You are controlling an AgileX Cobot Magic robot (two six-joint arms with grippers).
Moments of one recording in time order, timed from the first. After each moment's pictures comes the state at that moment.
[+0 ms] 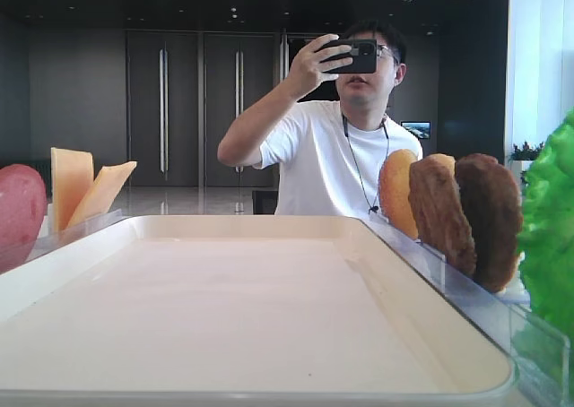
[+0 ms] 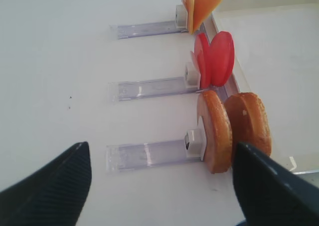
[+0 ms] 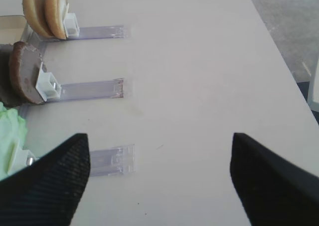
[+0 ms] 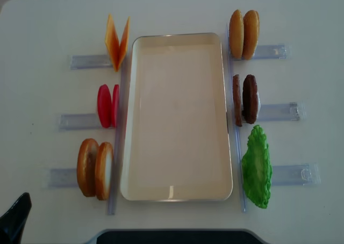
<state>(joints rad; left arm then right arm) 0.10 -0.02 -0.48 -0.11 1.11 0.18 0.00 -0.01 -0.50 0.00 1.13 0.01</state>
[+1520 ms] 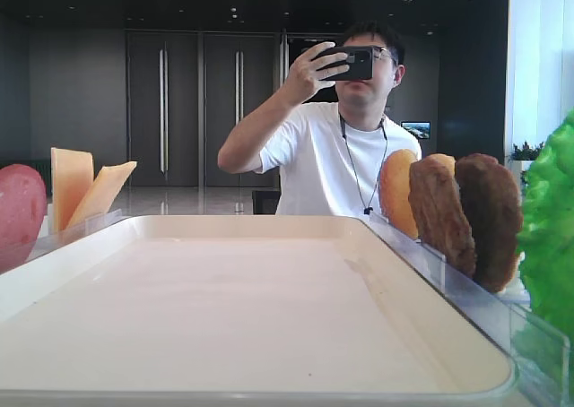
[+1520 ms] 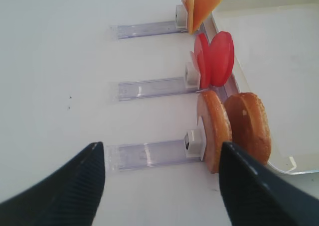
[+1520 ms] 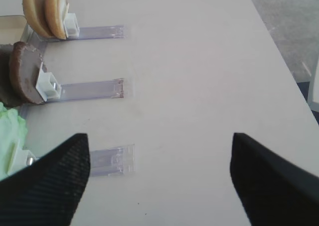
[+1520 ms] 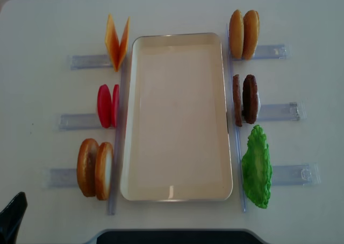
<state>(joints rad) 0.10 -0.02 -0.48 -0.11 1.11 0.18 0.00 -0.01 -0.50 0.00 1.13 0.01</state>
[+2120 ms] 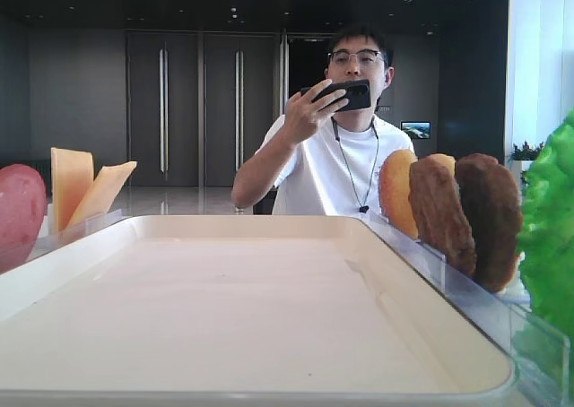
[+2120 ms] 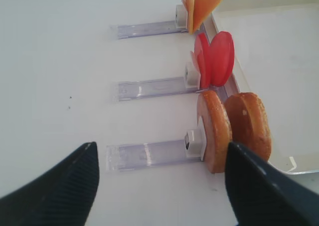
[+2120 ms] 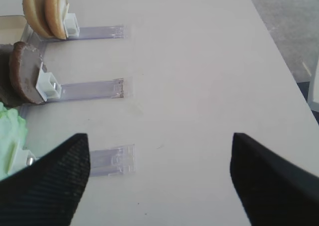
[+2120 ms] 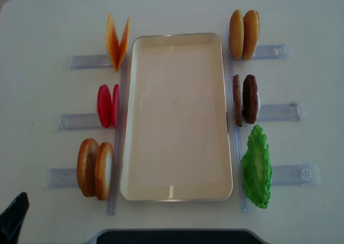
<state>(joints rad) 0.10 -0.02 -0.48 -0.11 1.11 0.18 0.00 -0.01 -0.50 0.00 1.13 0.01</state>
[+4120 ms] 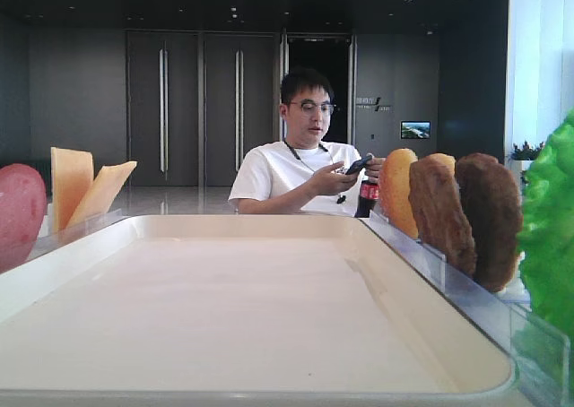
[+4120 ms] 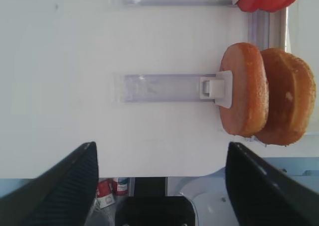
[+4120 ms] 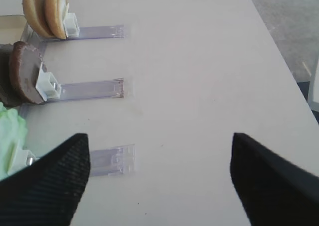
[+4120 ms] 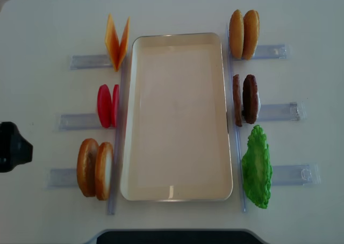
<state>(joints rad) 0.10 0.88 -0.81 -0.03 1.25 0.07 0.00 -0.01 -0.50 0.00 1.14 0.01</state>
